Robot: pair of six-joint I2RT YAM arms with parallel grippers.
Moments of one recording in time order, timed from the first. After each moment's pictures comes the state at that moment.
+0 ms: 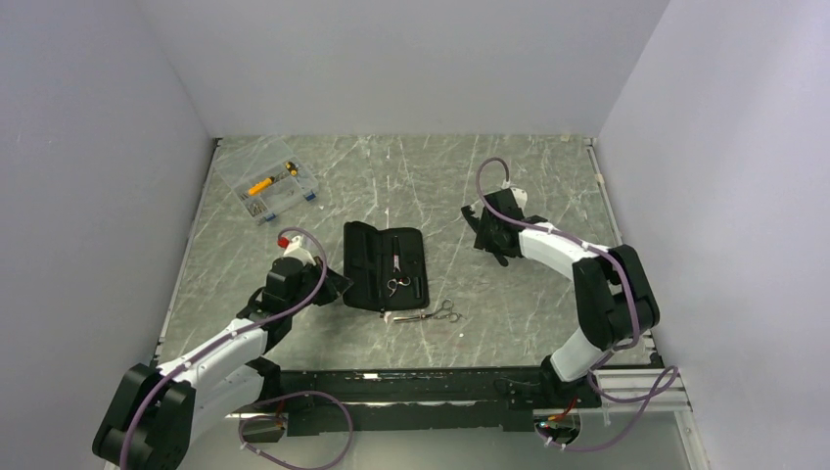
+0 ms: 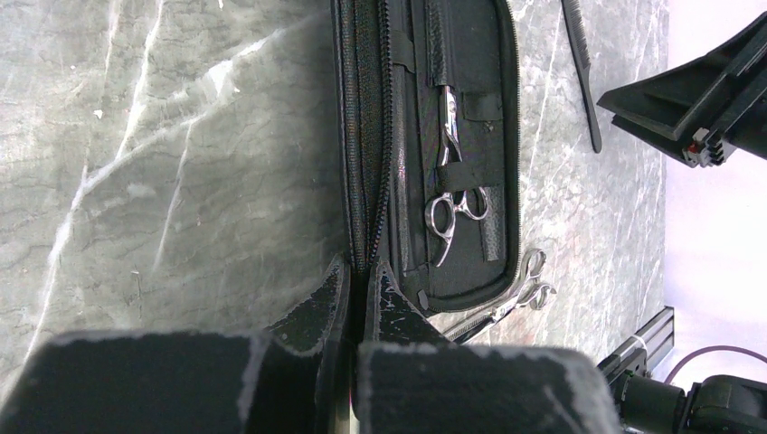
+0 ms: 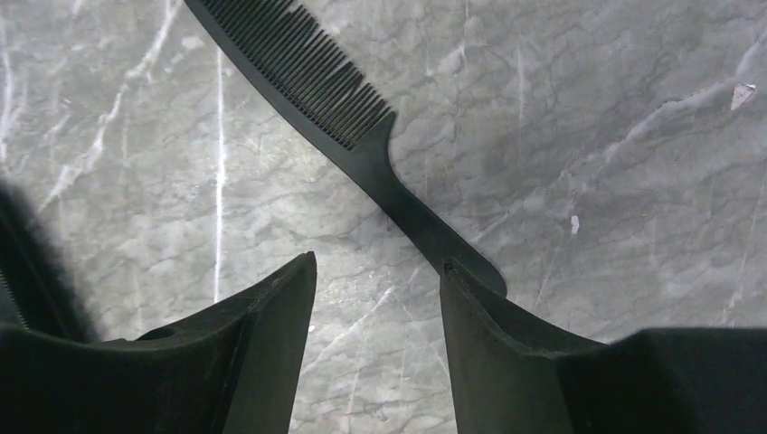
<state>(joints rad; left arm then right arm) -0.40 0.95 0.22 0.23 0.16 -0.79 0.36 1.59 0.91 -0.28 0.25 0.55</state>
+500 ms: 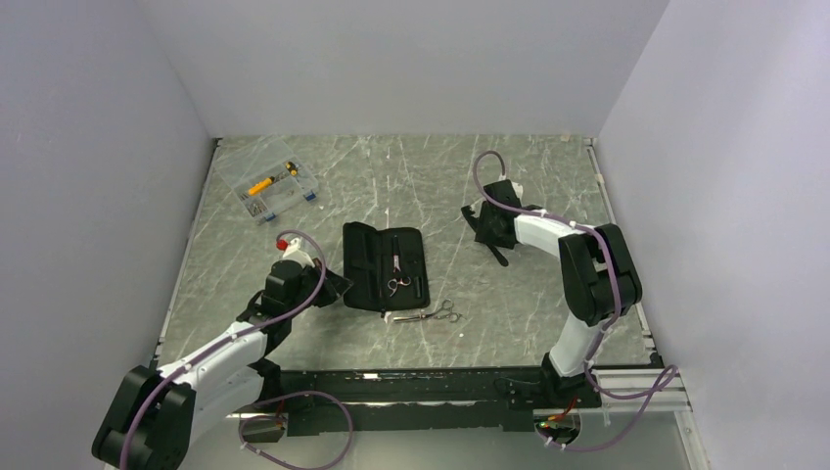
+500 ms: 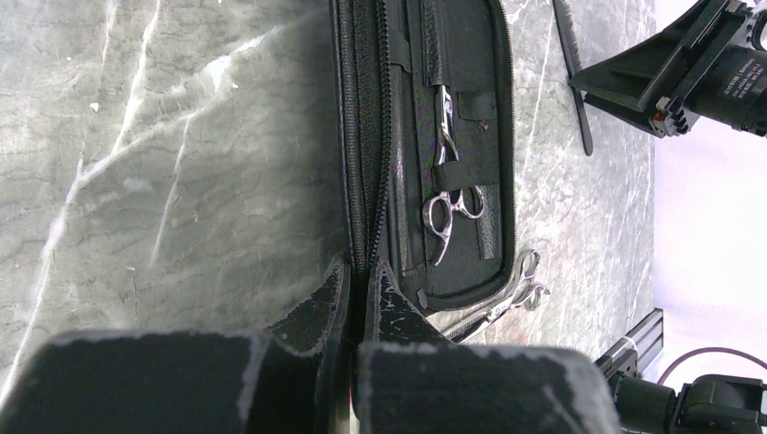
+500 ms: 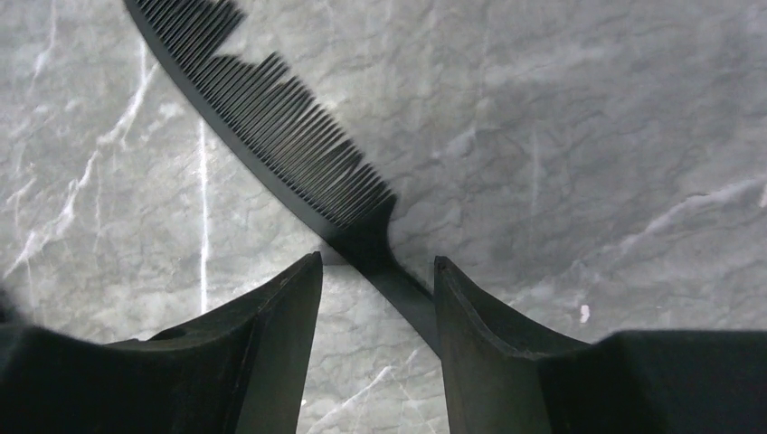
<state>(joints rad) -0.40 0.94 0.19 0.26 0.16 -0.81 0.30 1.76 1.01 -0.27 0.20 0.48</state>
